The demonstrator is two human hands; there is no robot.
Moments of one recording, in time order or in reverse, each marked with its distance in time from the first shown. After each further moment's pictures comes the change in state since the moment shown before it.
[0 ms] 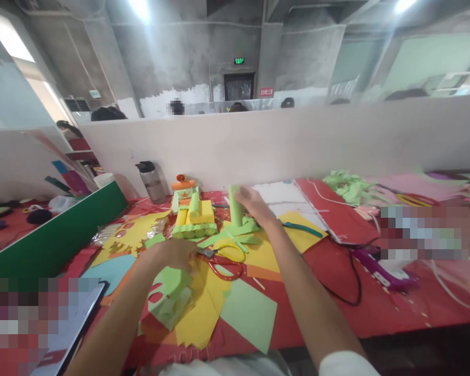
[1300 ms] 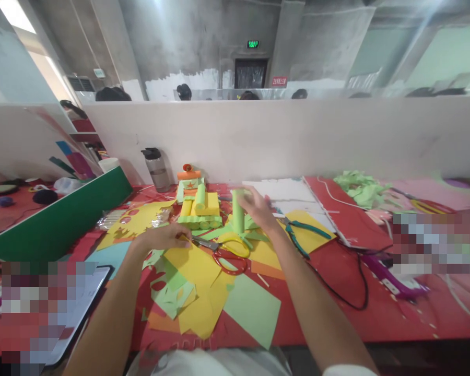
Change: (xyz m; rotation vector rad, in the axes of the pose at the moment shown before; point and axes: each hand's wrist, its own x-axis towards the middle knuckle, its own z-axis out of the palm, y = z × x) left_hand -0.004 -0.065 0.018 -0.509 0.149 0.218; right_hand -0.021 0.005 0.018 -0.070 -0.027 0.059
